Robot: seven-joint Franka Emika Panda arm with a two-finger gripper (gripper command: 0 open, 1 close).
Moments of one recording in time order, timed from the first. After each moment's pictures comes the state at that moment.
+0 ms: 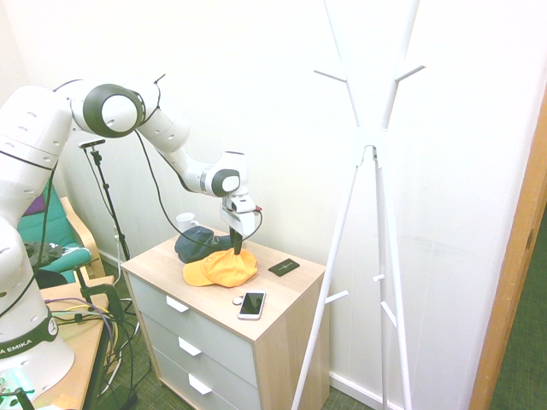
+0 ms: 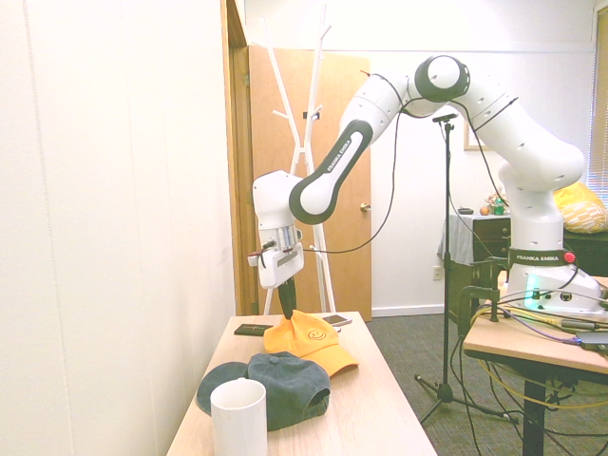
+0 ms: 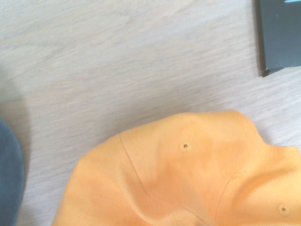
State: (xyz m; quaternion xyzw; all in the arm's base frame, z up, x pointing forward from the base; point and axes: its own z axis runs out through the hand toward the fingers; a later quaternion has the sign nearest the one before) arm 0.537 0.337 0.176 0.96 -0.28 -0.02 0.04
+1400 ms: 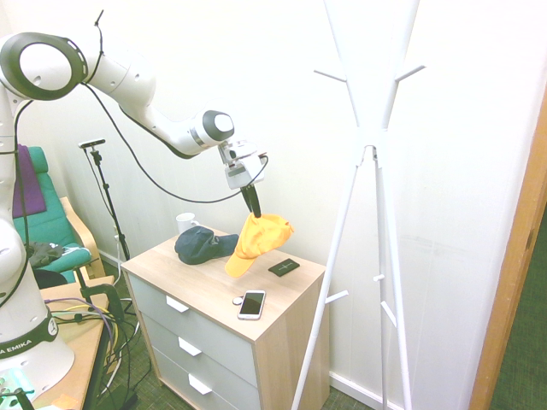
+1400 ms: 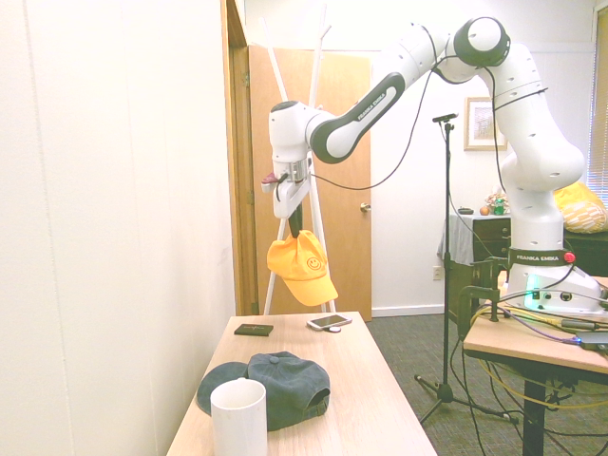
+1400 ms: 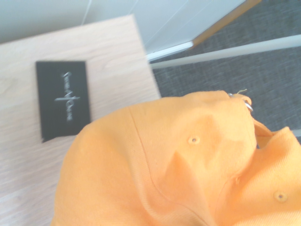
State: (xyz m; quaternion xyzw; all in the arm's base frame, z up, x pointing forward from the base) arm 0.540 0.258 0.364 0.94 -0.28 0.16 0.14
